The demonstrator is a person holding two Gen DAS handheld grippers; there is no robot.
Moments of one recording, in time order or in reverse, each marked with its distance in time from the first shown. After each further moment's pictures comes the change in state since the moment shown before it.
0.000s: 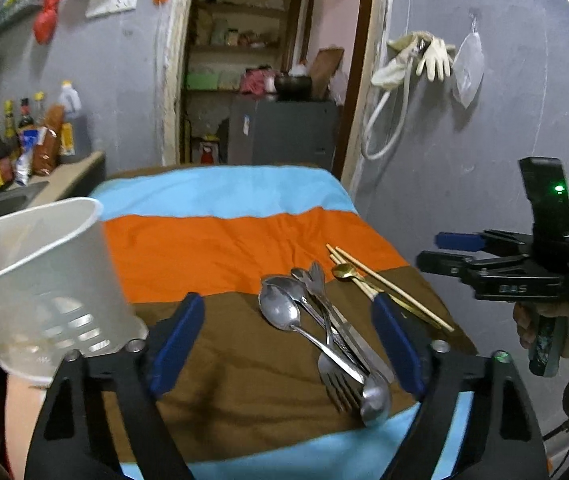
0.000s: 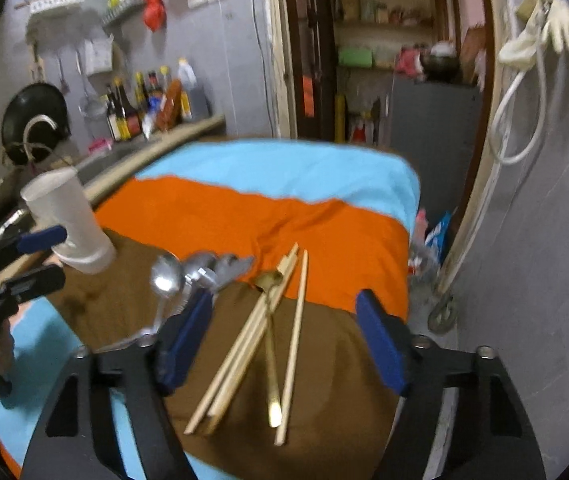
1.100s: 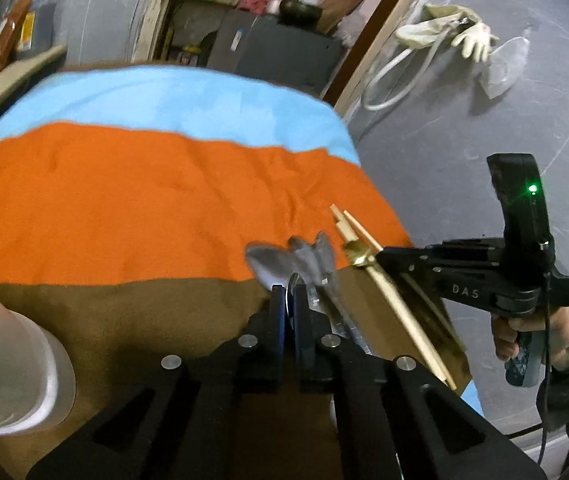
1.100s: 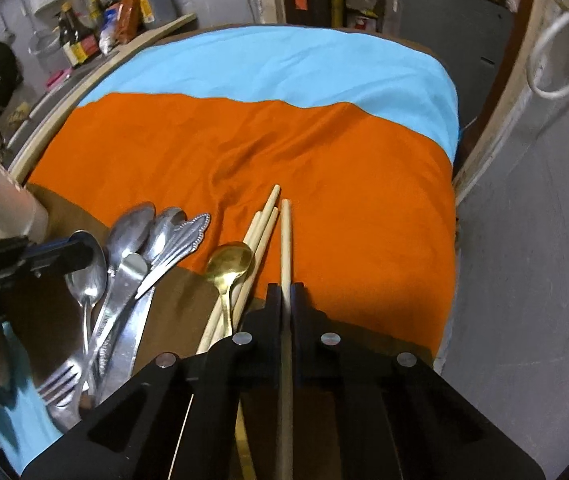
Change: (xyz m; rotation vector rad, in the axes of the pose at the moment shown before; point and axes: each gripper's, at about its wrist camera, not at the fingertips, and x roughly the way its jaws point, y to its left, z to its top) left arm 0.075 0.041 0.014 -0.197 0.240 -0.196; right arm 0.079 -0.007 0.032 0.061 0.336 -0.015
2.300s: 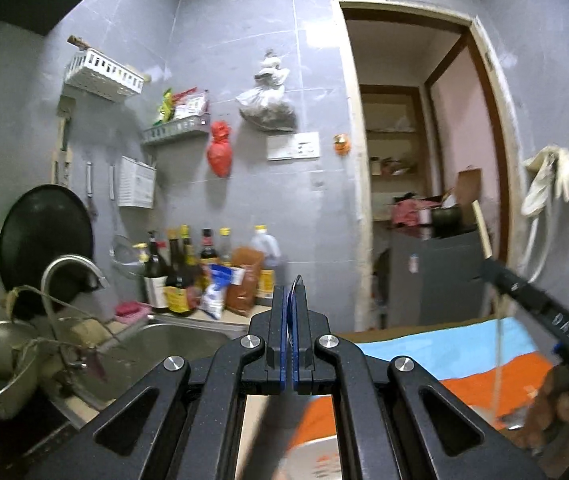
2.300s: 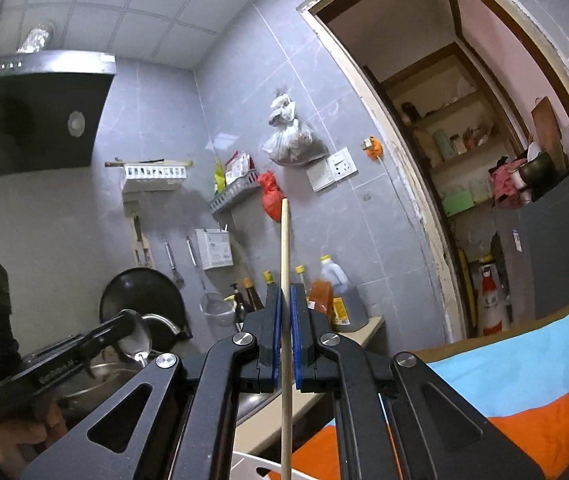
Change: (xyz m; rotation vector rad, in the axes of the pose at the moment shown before) left arm -0.253 0.079 0.005 0.175 -0.786 0.720; right arm -0.098 0.224 0.059 0.027 -1.116 0.454
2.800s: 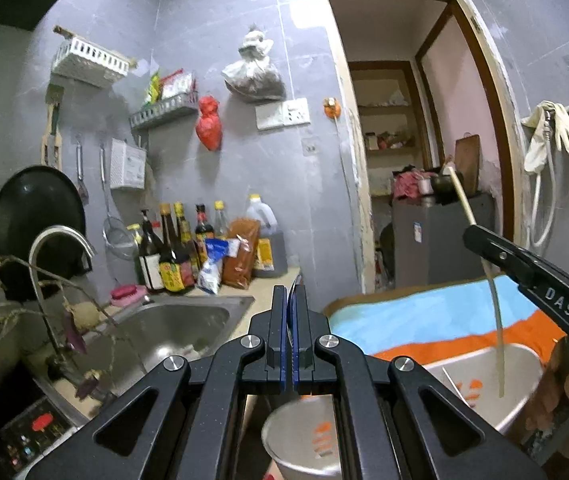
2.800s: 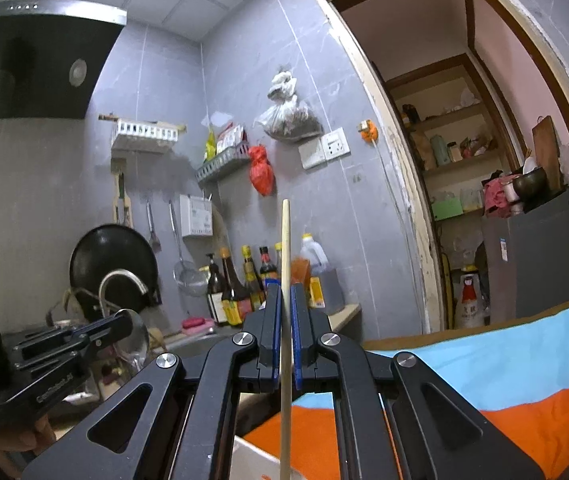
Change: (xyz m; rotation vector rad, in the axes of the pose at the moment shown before) left arm 0.024 -0.014 -0.059 0.052 0.061 -0.018; right arm 0.012 -0.006 -0.051 -0.112 0.067 -0.035
